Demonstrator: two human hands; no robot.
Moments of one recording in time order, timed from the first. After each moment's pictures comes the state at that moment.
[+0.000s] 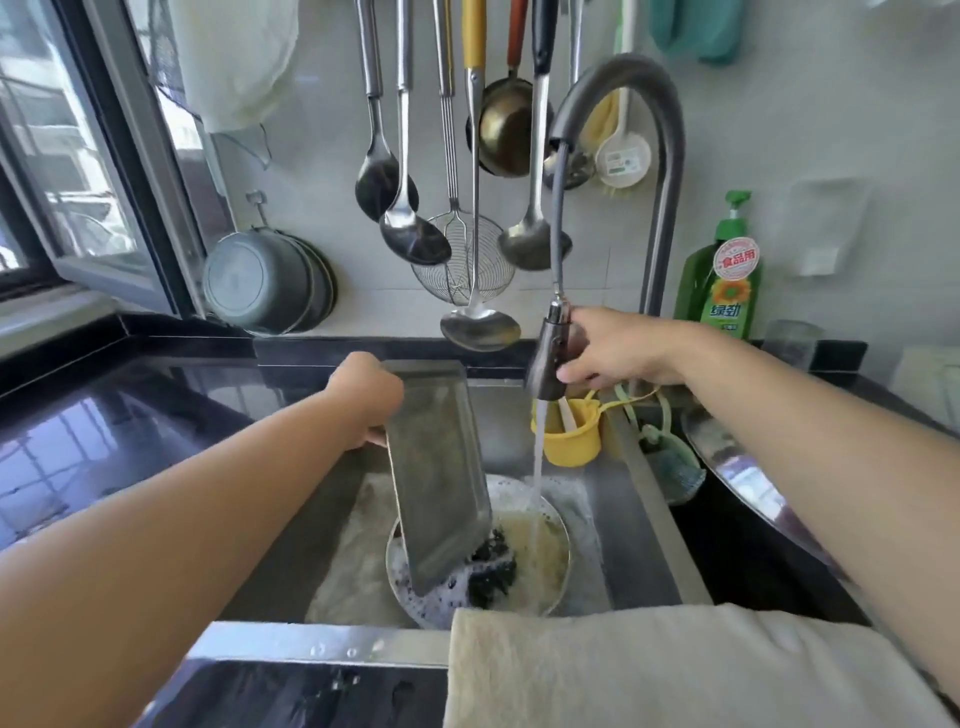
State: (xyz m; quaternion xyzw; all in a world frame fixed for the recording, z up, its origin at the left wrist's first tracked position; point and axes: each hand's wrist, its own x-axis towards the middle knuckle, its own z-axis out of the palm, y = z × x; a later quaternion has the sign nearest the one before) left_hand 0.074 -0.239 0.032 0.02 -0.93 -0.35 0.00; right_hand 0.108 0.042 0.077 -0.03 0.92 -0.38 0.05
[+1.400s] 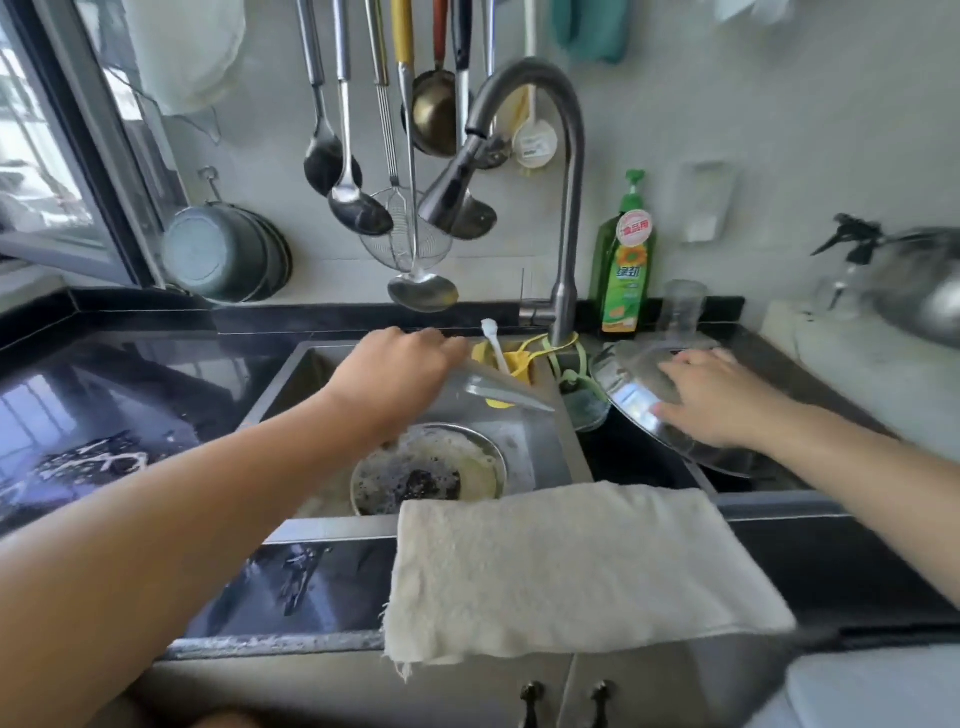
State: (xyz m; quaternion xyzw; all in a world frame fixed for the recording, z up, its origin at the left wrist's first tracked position) left_hand 0.203 -0.191 0.047 -0.37 -0.87 0.11 0.30; right_hand 0.293 0.150 0.030 0.12 0.99 0.05 -0.01
